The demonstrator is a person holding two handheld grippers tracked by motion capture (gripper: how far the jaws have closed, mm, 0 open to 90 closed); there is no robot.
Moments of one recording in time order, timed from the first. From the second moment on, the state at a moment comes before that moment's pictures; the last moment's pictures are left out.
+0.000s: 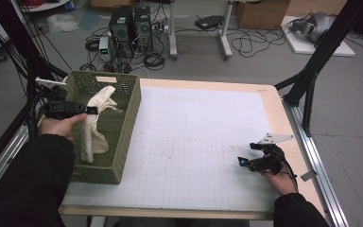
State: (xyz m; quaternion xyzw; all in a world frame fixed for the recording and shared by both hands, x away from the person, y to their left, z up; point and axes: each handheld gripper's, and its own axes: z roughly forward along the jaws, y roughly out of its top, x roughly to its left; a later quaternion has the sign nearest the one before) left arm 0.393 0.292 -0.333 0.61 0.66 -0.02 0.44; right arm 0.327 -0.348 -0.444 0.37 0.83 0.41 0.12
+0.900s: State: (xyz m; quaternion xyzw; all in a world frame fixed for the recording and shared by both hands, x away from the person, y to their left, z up) left arm 0.440 0.271 -0.392 0.64 0.70 0.08 0.32; right arm 0.329 -0.344 -0.444 0.35 0.83 0.42 0.12
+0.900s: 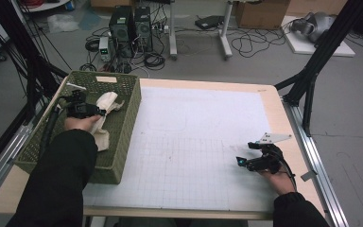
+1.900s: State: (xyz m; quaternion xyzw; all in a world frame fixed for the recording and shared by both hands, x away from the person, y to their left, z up) left arm 0.441 0.269 -0.400 0.67 0.69 0.05 0.26; right arm 0.329 -0.340 -0.442 0.34 0.83 0.42 0.12
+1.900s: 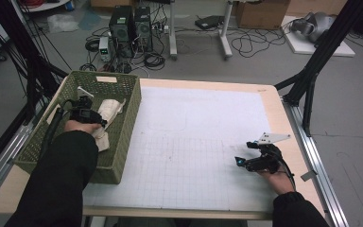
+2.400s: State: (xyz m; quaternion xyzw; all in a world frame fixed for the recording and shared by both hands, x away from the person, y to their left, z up) left arm 0.430 0.272 -0.373 0.68 0.65 0.11 0.32; right arm 0.328 -0.339 -0.442 0.34 0.83 0.42 0.12
